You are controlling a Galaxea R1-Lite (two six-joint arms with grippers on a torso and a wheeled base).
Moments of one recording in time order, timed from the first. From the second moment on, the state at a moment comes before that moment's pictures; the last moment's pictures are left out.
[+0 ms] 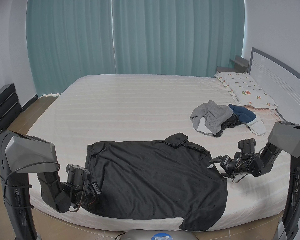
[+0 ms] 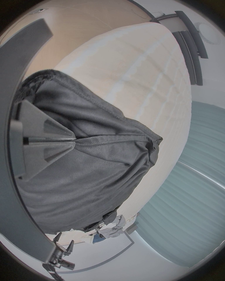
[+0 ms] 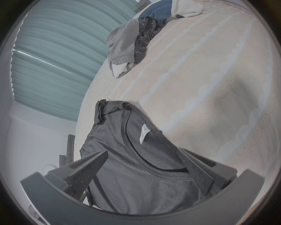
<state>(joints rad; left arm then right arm) -0.27 2.26 -0.41 -1.01 0.12 -0.72 0.07 2.33 -0.86 -0.72 0.31 0.78</state>
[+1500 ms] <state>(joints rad) -0.03 2.18 -0.36 -1.02 0.02 -0.53 0.07 2.33 -0.86 -0.72 0.31 0.78</state>
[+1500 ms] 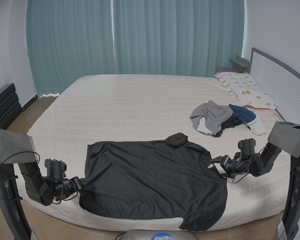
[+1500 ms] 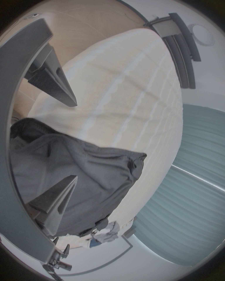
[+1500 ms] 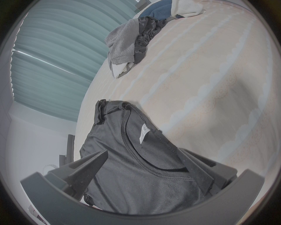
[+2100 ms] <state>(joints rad) 0.00 2.16 -0.37 -1.03 -0.05 -0.55 0.06 2.32 -0.87 -0.72 0.31 0.79</state>
